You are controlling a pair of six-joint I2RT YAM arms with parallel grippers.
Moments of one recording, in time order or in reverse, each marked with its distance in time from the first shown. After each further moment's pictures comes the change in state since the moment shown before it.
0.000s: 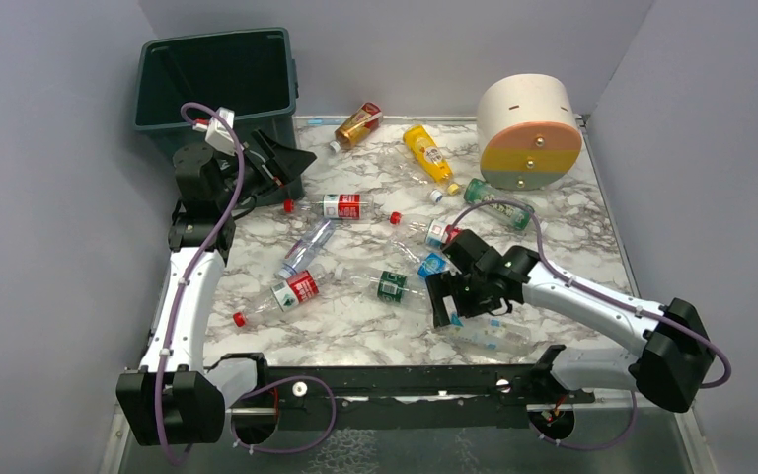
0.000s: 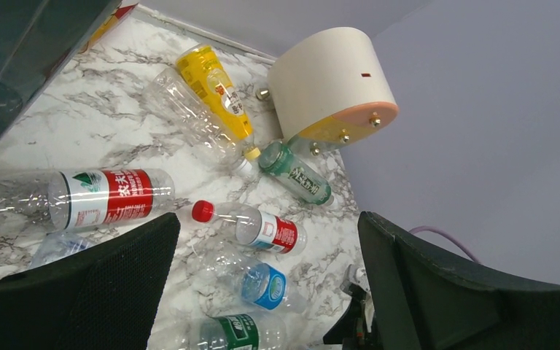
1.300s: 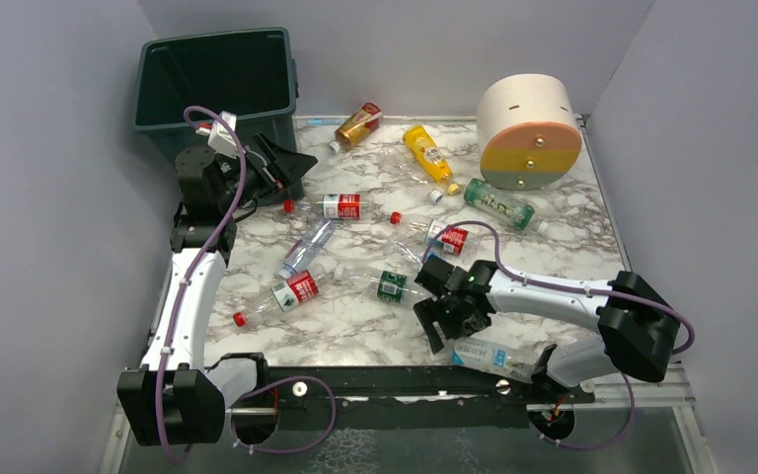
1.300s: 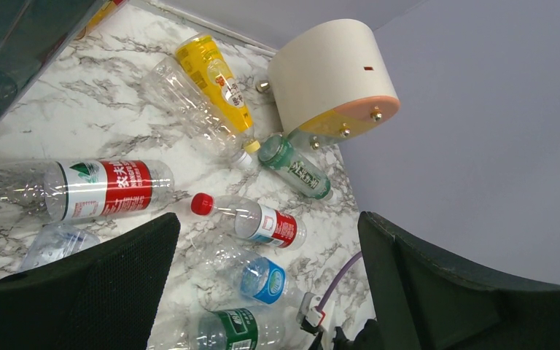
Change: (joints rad) left arm 0.000 0.000 -0.032 0.019 0.015 -0.011; right arm 0.168 0.201 -0.043 0.039 0.026 0.029
